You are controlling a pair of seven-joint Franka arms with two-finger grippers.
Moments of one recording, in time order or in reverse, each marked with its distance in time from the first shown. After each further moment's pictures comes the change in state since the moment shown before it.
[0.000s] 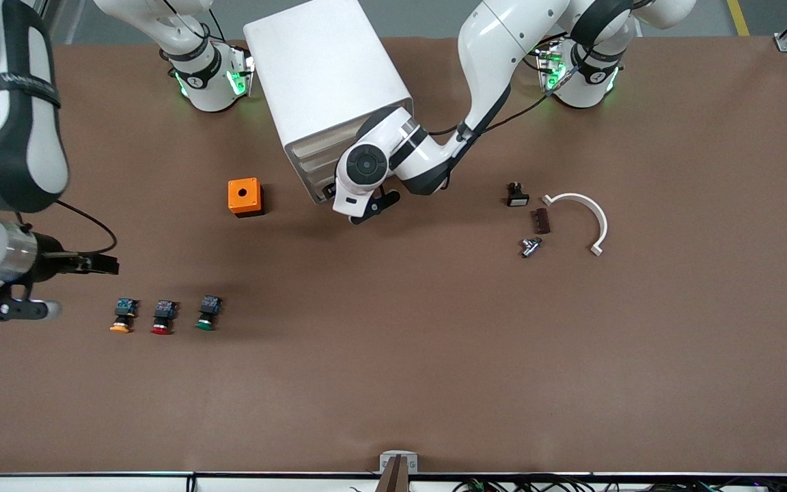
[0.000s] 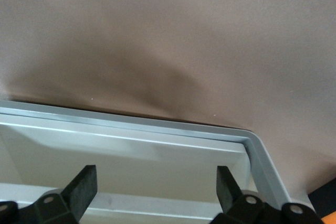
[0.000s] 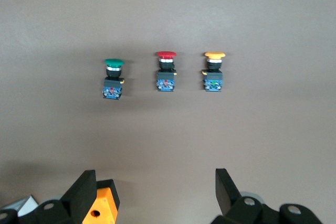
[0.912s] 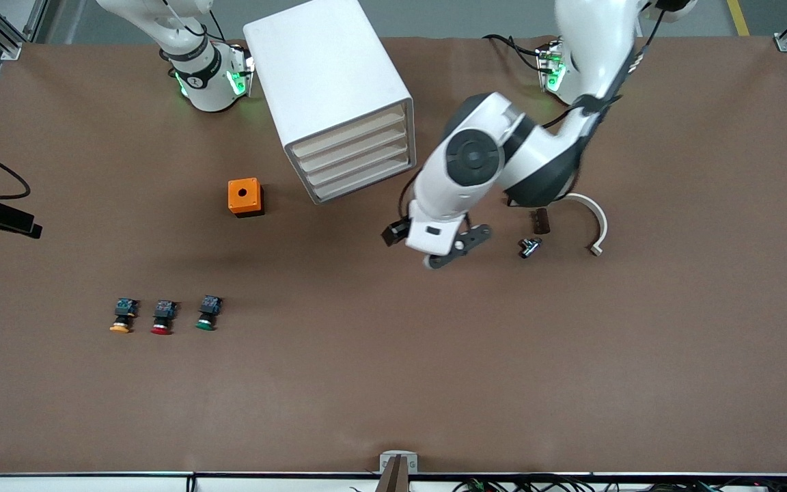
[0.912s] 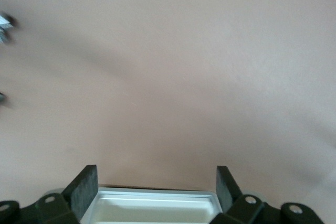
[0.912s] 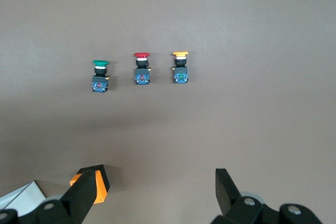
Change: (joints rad) left arm 0.336 -0.321 0.006 0.039 0.224 -0.271 0.185; right arm -0.097 -0.142 0.003 0.000 0.000 -0.061 -0.058
